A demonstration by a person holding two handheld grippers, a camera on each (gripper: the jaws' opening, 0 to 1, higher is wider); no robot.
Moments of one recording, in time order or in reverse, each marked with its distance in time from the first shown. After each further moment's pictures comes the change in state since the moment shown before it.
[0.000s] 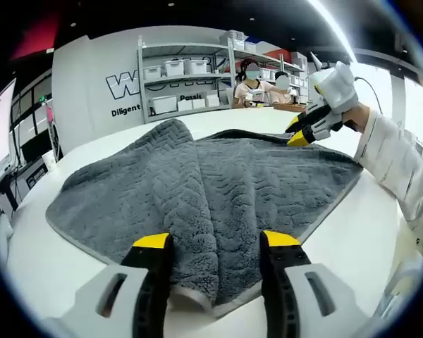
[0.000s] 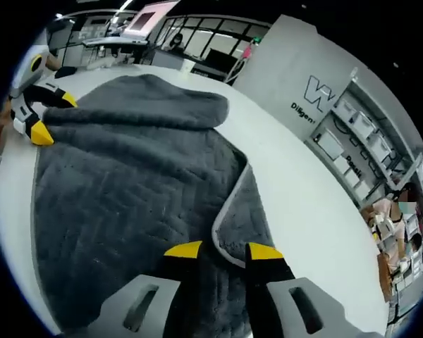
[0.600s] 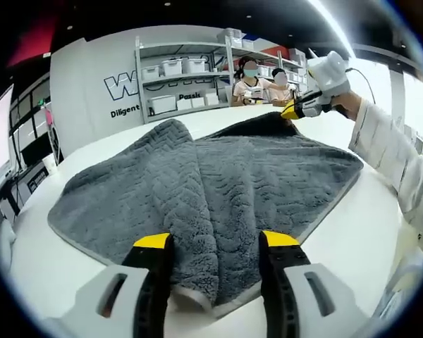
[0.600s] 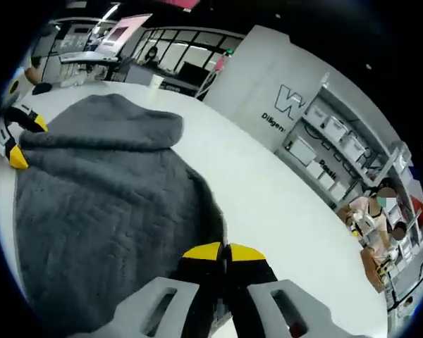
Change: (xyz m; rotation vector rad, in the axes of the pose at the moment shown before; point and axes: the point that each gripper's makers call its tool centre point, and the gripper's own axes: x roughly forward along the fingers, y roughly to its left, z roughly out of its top) left arm 0.001 0.000 0.001 0.024 0.015 0.002; right arm -0.024 -0.075 0.016 0.098 -0.093 -0.211
